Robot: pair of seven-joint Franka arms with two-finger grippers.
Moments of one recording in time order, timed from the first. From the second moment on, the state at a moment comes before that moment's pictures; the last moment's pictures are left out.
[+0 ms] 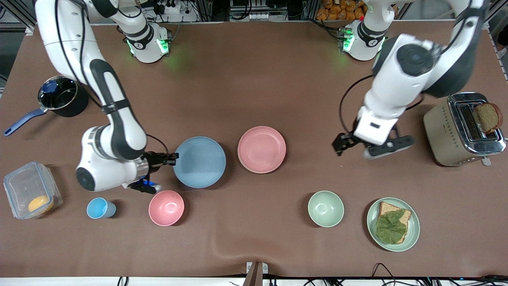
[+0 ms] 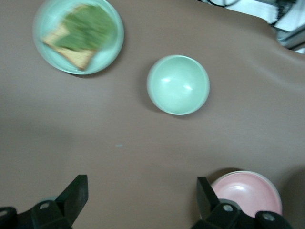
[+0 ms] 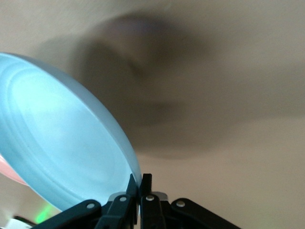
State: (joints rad) left arm 0.11 0.17 -0.50 -1.70 0.17 2.00 -0.72; right arm 0.20 0.69 0.02 -1.49 0.49 1.75 0.24
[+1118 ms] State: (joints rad) left arm 0.01 0.10 -0.19 -1.43 0.12 1.53 -0.19; right arm 0.49 0.66 0.02 -1.59 0.65 2.02 0.64
